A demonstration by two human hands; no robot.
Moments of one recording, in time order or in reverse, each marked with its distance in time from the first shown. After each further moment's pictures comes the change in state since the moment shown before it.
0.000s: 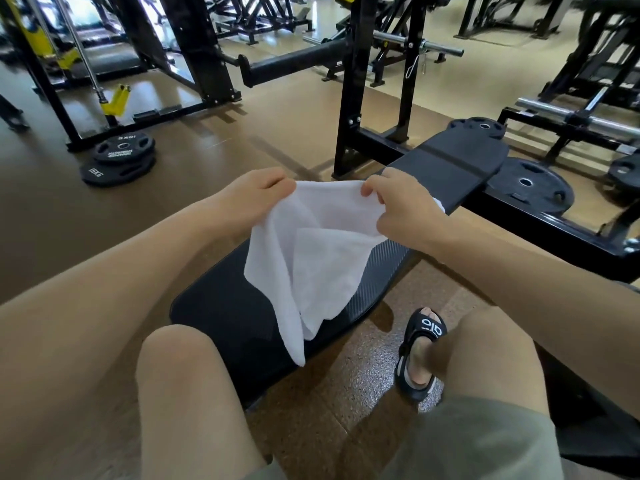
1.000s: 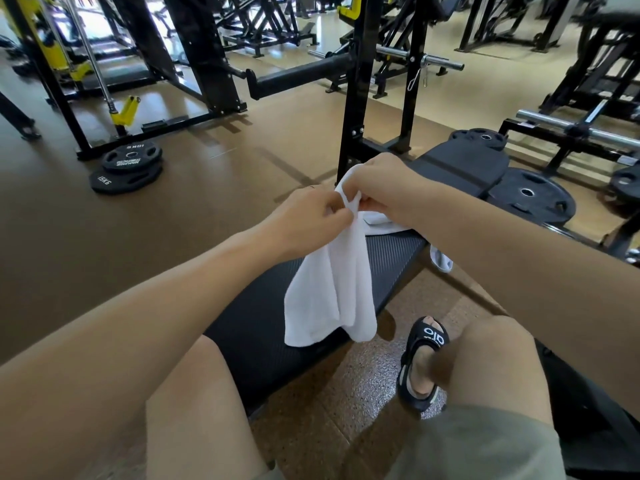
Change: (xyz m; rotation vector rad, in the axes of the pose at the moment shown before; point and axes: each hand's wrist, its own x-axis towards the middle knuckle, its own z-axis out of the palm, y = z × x) left_hand -0.005 0.043 0.040 0.126 0.024 0.150; right_hand 0.027 -0.055 -0.034 0.953 -0.149 0.422
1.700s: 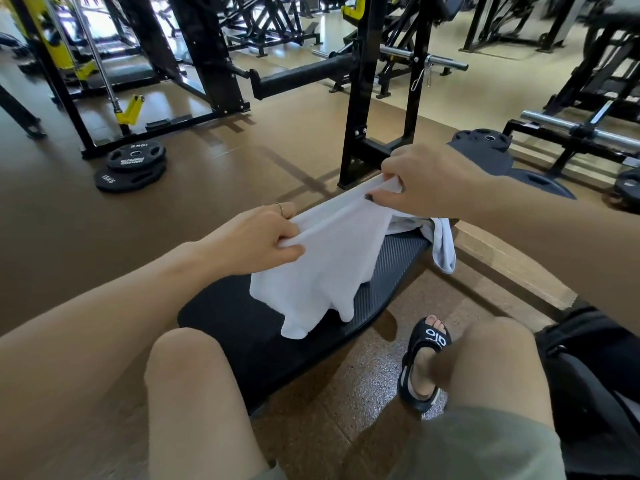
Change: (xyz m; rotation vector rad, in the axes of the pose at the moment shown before) left_hand -0.030 -0.068 -0.018 0.339 -0.066 0.202; right_hand 0.002 0.014 -0.067 -1.329 0.123 -0.846
